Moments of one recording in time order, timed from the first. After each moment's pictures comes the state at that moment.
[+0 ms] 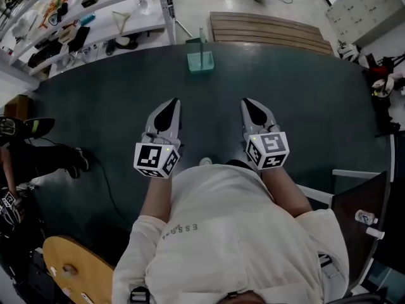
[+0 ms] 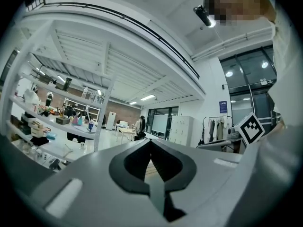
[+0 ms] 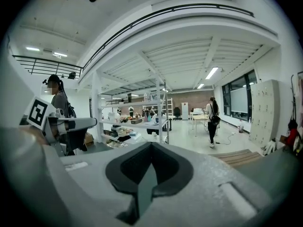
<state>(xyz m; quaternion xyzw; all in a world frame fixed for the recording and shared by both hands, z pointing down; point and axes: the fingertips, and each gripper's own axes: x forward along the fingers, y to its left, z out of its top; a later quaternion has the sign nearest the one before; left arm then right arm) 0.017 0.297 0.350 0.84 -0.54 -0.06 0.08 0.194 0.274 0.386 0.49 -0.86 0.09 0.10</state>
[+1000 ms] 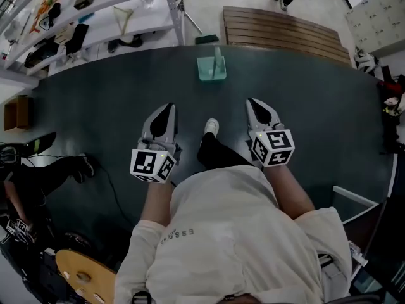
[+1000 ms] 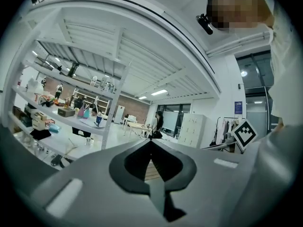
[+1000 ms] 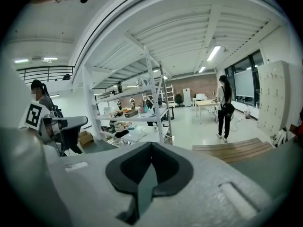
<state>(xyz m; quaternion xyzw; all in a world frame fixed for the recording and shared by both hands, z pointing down) -0.062 0.084 0.388 0.81 -0.57 -0.05 0.13 0.143 0.040 0.442 0.46 -0.86 0.17 0.14</state>
